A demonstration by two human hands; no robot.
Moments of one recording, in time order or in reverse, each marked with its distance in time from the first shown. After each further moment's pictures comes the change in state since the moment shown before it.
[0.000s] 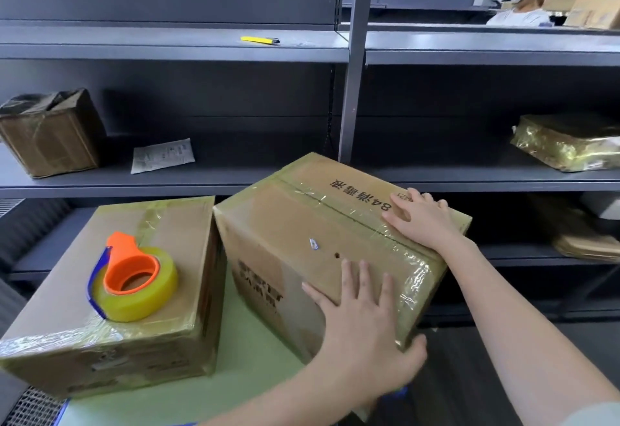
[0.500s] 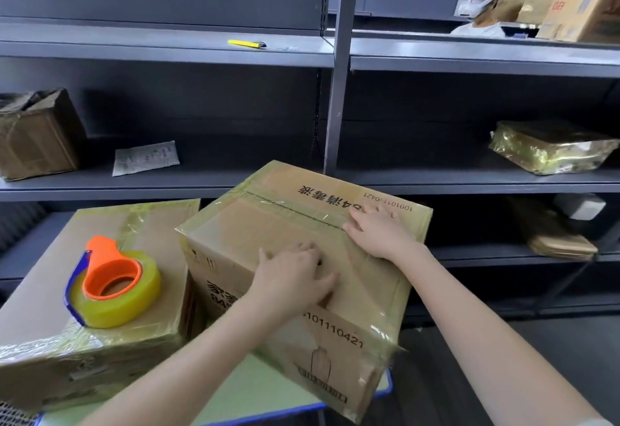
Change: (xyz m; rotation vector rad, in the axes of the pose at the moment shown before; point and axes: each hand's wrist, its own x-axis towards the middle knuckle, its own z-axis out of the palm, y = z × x) left_hand 0.022 -0.066 -0.046 -0.018 0.020 -0.078; right_hand -0.028 -0.060 -0.013 0.010 -0.144 -0.070
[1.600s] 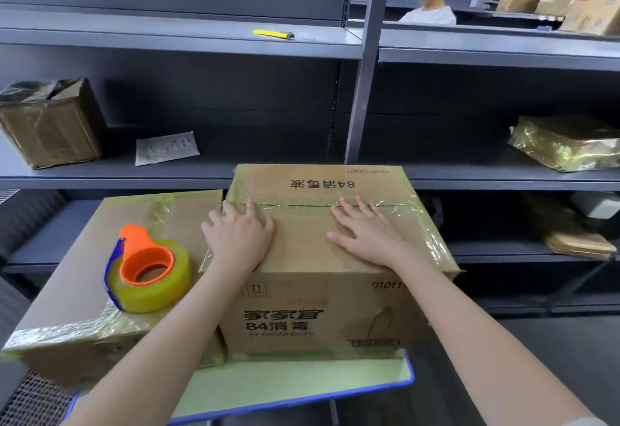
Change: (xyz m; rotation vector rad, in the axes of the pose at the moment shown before) left_hand 0.035 -0.119 0.003 0.177 0.288 -0.540; right_hand -0.004 -0.053 0.017 -0.022 -0.008 -0.224
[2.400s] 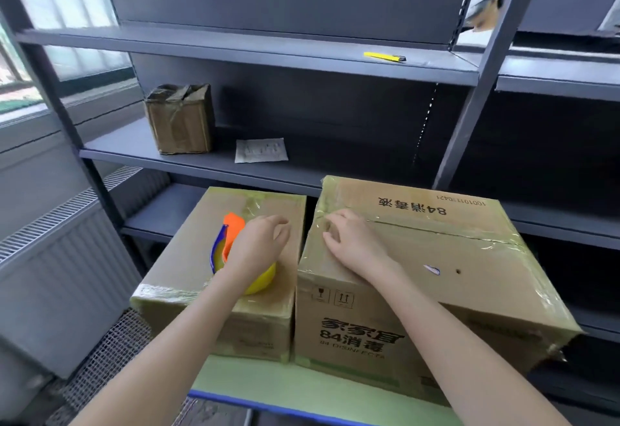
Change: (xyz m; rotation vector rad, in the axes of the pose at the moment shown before) left_hand -0.010 -0.118 -0.008 -0.557 0.036 0.048; right_hand 0.050 -0.146 -0.001 0.253 0.215 -0.219
